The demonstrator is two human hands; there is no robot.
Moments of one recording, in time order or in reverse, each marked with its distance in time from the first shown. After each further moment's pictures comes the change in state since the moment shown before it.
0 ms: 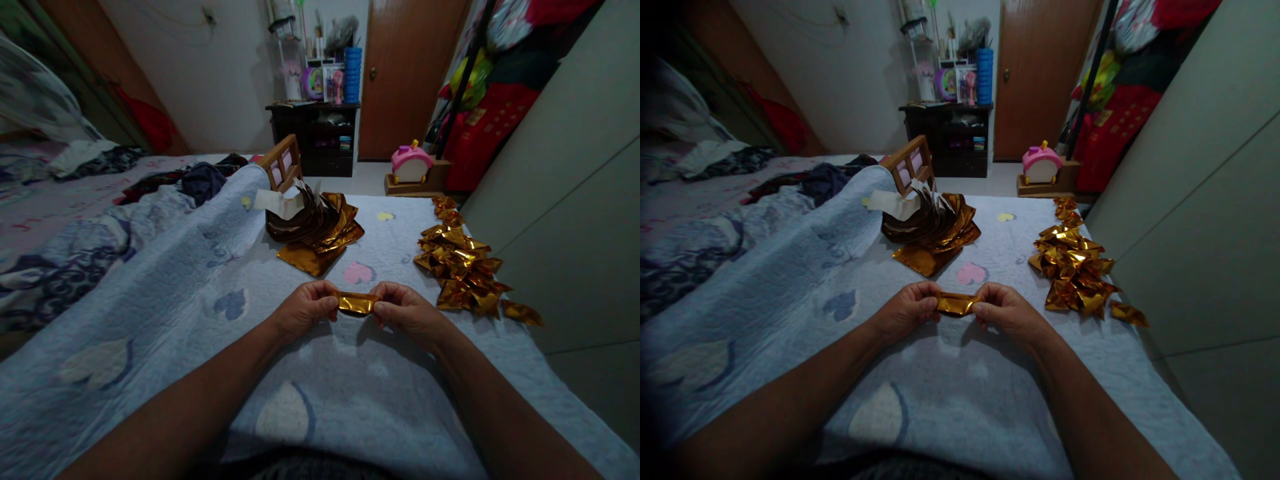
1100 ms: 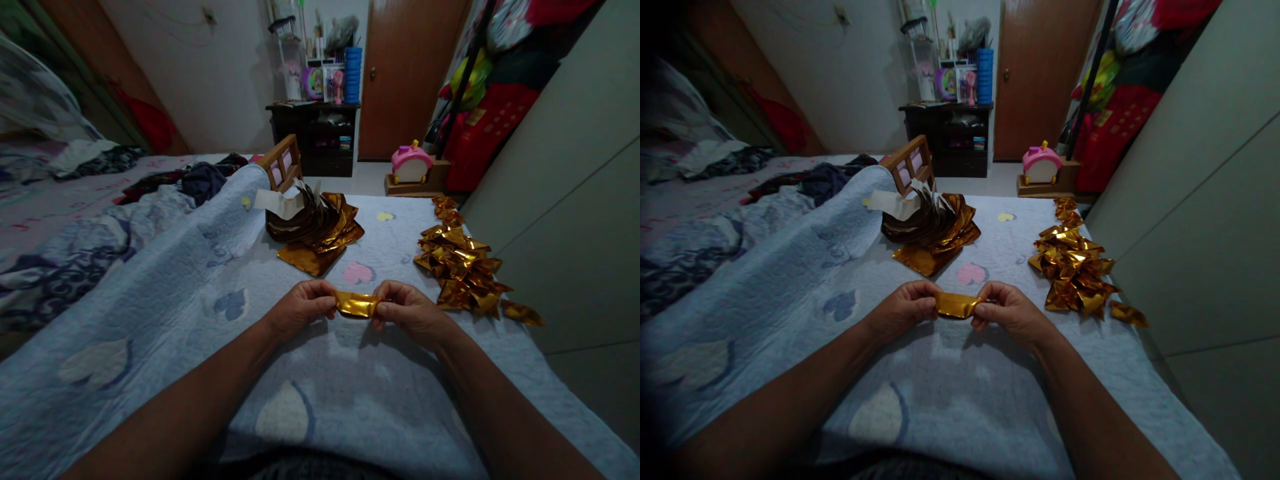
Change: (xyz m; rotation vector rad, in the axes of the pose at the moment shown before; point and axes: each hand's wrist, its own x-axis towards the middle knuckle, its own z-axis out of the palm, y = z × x) left_hand -0.004 0.006 -0.005 0.091 -0.002 0.024; right_hand -0.002 -0.001 -0.003 0.106 -0.048 -0.020
